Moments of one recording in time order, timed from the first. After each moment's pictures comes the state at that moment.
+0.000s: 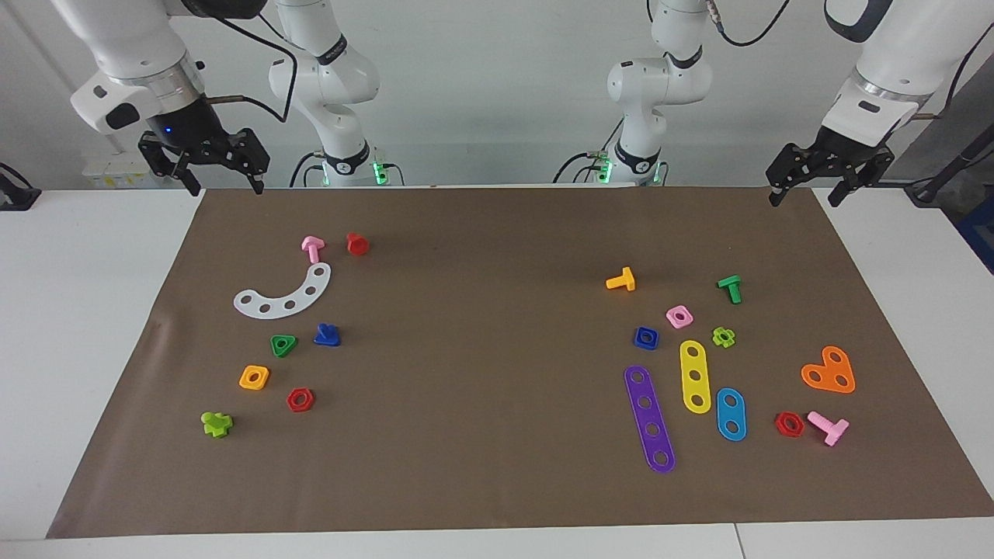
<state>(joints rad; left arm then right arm) -0.04 -0.01 0.05 -1.52 0.01 1.54 0.12 0.02 -0.04 -0.05 -1.54 -0.01 1.48 -0.04</state>
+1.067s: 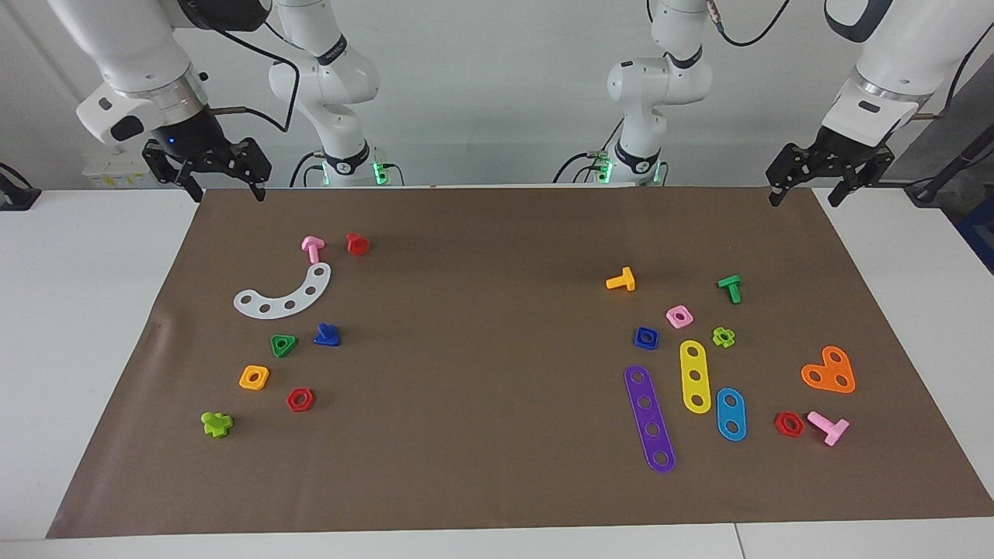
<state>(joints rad) -0.04 -0.01 0.05 -1.52 0.01 1.54 0.12 0.02 -0.04 -0.05 -1.57 -0.02 1.49 -0.03</state>
